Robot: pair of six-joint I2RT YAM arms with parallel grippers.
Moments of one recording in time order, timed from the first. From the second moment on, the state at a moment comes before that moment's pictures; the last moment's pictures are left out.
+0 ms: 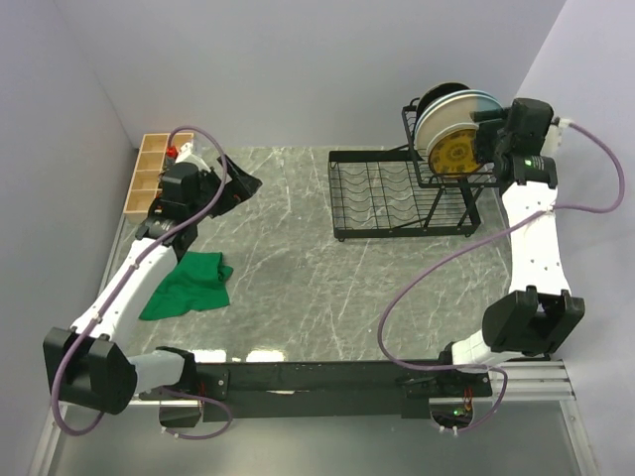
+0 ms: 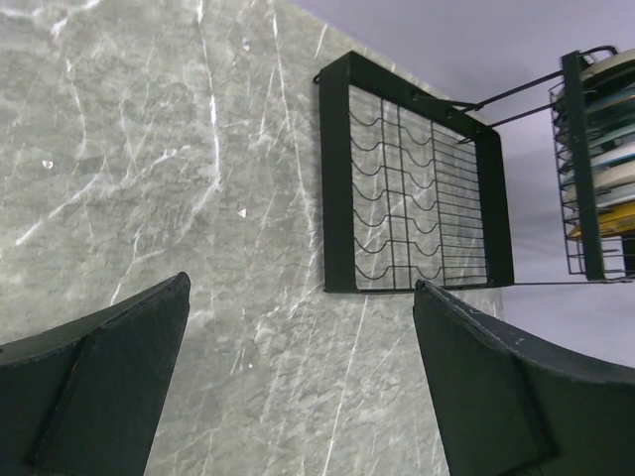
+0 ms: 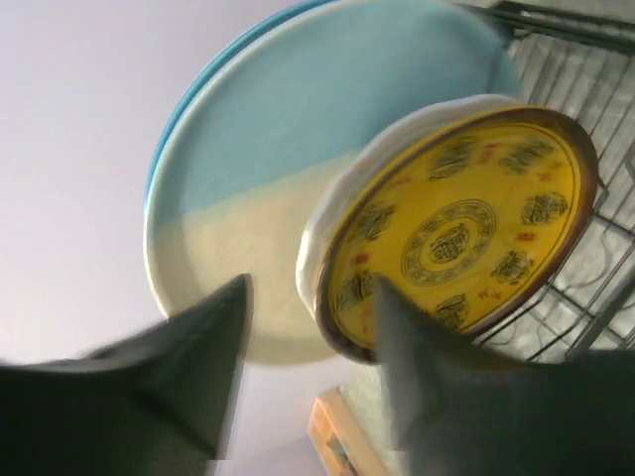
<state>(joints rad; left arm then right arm) -0.24 1.22 1.04 -0.18 0.13 -0.74 -0.15 1.50 1.67 -0.59 0.13 1.35</state>
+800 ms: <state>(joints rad) -0.15 1.16 1.24 -0.21 0.21 -0.51 -0.16 0.96 1.58 -0.72 0.14 0.12</state>
